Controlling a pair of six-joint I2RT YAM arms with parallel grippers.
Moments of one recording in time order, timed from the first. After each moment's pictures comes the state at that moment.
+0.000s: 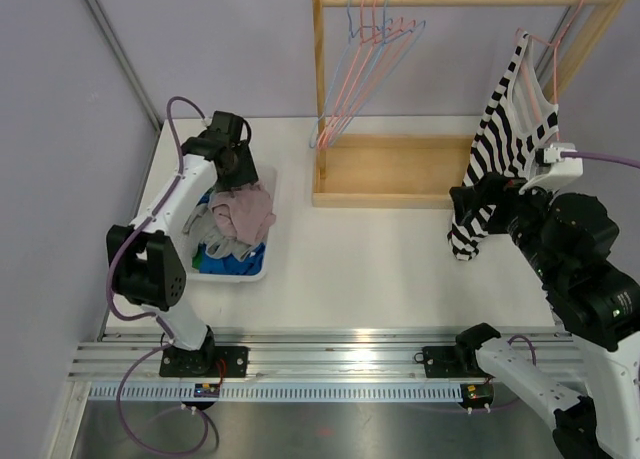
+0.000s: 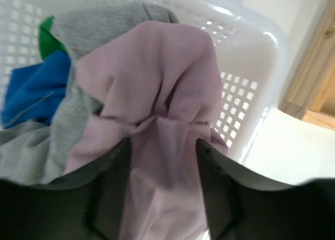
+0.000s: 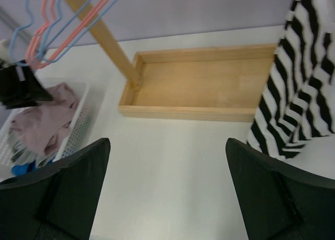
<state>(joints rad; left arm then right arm) -0.22 1.72 1.51 -0.83 -0.18 -0.47 0.43 0.73 1.41 -0.85 0.13 0.30</state>
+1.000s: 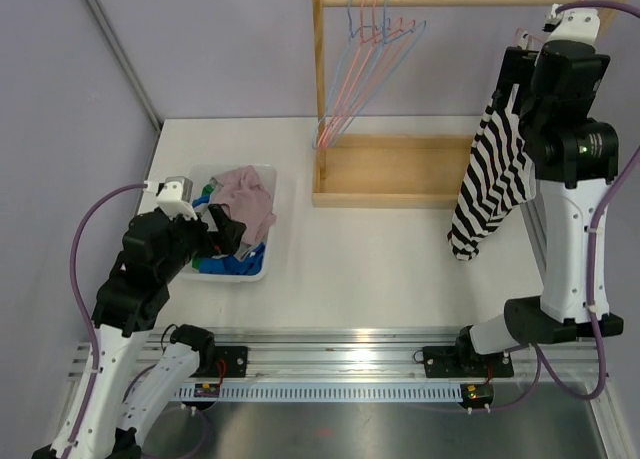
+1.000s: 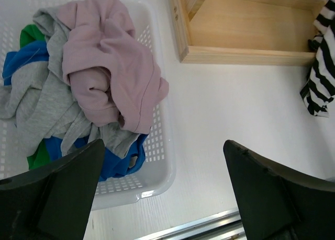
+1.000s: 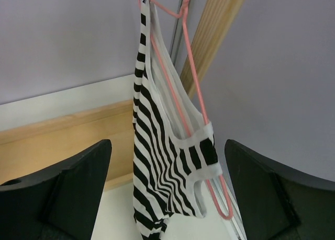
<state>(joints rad) -0.27 0.62 0.95 -0.75 0.07 -0.34 0.15 1.43 2.17 -0.97 0.56 -0.01</state>
